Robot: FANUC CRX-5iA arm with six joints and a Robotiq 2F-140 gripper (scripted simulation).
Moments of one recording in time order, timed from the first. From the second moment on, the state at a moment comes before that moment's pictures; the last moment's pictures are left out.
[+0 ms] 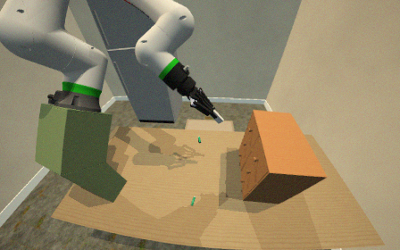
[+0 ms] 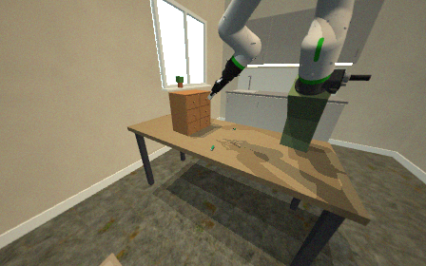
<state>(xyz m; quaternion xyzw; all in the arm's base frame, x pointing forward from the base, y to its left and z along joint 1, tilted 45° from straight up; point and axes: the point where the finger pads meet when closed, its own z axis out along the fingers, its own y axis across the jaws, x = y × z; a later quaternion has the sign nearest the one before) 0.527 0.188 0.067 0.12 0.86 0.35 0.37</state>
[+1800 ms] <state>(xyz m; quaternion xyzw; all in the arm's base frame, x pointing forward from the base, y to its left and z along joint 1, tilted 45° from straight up) 0.564 0.215 0.046 0.18 0.74 0.33 0.55</state>
